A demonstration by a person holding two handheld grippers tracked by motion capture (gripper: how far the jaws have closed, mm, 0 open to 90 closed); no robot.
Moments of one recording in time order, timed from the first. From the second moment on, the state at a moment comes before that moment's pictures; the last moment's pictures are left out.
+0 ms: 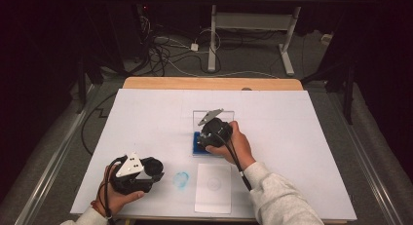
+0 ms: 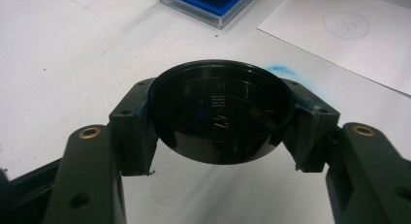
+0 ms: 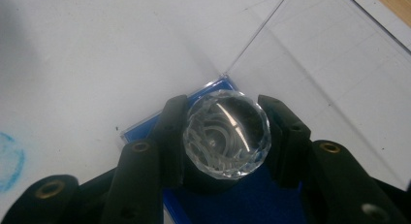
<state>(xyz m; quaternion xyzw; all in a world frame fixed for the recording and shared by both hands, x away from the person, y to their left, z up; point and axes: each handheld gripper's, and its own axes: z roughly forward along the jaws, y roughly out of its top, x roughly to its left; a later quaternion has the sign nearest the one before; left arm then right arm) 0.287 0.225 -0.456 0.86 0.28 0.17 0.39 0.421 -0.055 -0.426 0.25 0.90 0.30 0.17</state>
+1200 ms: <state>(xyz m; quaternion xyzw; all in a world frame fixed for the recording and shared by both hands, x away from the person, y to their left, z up) 0.287 0.227 -0.456 0.86 0.28 0.17 0.39 0.415 -0.079 -0.383 0.26 0.88 0.34 0.21</state>
